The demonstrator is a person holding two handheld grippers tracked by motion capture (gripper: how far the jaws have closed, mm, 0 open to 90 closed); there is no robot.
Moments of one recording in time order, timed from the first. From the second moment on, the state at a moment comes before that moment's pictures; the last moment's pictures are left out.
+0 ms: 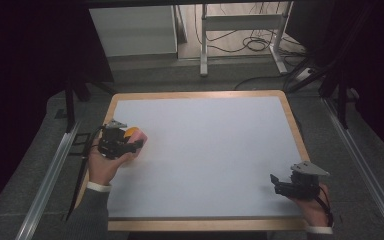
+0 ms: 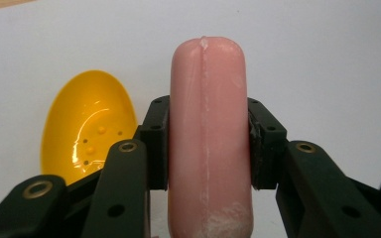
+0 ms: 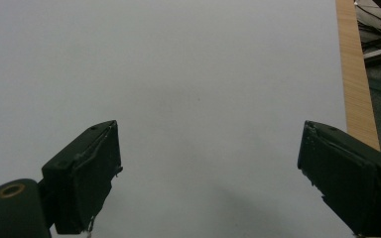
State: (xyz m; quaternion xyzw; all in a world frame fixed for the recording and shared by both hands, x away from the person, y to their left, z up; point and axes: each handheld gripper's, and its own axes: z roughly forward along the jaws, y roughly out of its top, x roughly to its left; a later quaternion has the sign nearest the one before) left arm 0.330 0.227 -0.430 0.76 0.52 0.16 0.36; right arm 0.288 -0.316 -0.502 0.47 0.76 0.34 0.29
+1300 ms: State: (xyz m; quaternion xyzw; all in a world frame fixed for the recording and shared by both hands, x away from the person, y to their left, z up) left arm 0.363 0.258 -0.444 0.74 0.57 0.17 0.32; right arm 0.289 -0.320 -0.503 0.47 0.76 0.34 0.29
